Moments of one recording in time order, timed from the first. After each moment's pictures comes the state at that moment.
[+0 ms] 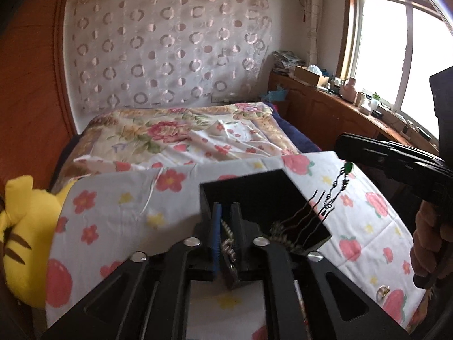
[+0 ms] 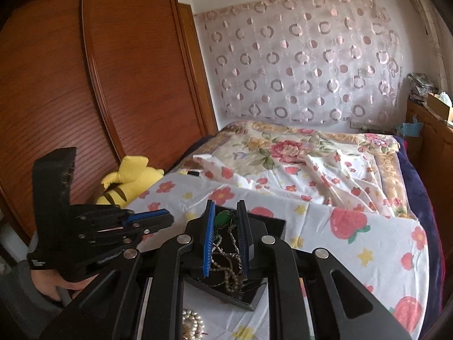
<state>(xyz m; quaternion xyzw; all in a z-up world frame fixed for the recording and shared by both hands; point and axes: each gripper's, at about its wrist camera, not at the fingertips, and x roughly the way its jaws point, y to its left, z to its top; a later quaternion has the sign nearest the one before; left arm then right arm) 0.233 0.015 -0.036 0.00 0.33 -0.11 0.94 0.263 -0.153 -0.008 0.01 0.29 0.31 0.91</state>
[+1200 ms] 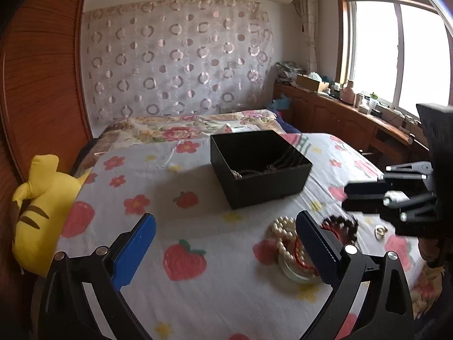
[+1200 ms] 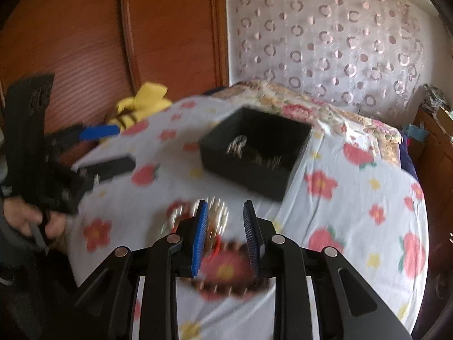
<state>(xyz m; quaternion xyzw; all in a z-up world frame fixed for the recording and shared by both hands) 0.110 0.024 -0.065 0.02 0.28 -0.10 0.95 0.142 -0.162 -0.081 -0.11 0.35 0.33 0.87</state>
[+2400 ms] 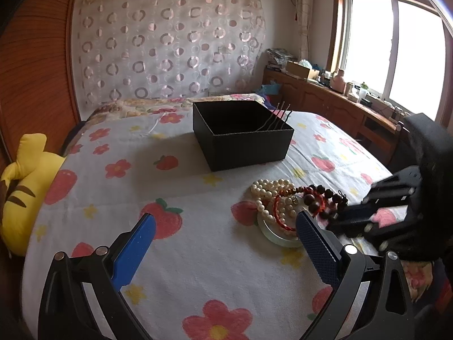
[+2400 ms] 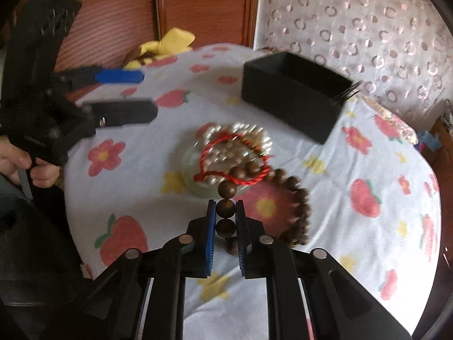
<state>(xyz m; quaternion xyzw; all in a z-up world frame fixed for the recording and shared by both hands) 0.090 0.018 -0.093 0.00 0.32 -0.12 0.94 0.112 -0.151 -0.103 -0.18 0.38 0.36 0.83</state>
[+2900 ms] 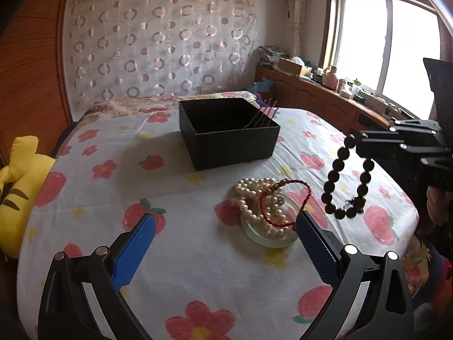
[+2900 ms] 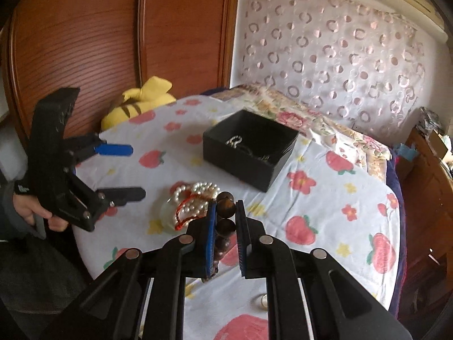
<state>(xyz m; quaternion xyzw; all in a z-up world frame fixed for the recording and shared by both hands) 0.088 0.001 -0.094 0.01 0.32 -0.15 0.93 0.110 -0.187 -0.037 -0.15 0.31 0.32 0.88</state>
